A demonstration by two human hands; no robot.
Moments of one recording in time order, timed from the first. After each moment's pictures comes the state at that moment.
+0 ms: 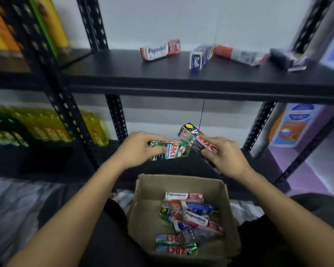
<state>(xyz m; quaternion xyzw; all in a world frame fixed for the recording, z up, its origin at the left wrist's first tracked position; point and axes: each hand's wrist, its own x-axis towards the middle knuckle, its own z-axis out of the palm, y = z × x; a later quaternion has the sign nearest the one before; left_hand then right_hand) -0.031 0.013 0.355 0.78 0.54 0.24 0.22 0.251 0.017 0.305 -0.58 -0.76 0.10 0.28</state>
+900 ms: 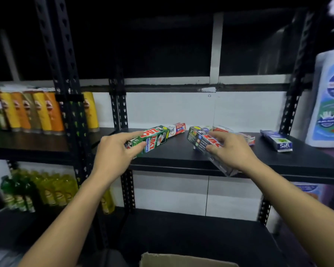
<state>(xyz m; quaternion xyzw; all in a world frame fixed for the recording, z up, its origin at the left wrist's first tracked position) -0.076 0.015 0.525 0.67 0.53 0.51 -0.06 0.229 0.066 0.526 -0.58 -0.73 0.00 0.36</state>
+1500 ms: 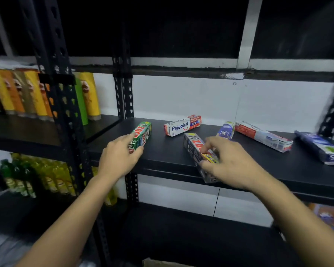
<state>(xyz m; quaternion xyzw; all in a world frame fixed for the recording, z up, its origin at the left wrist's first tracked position) -0.120 0.148 0.470 0.64 0.67 0.37 -0.07 0.171 0.115 0.518 -0.52 -0.80 0.08 0.27</state>
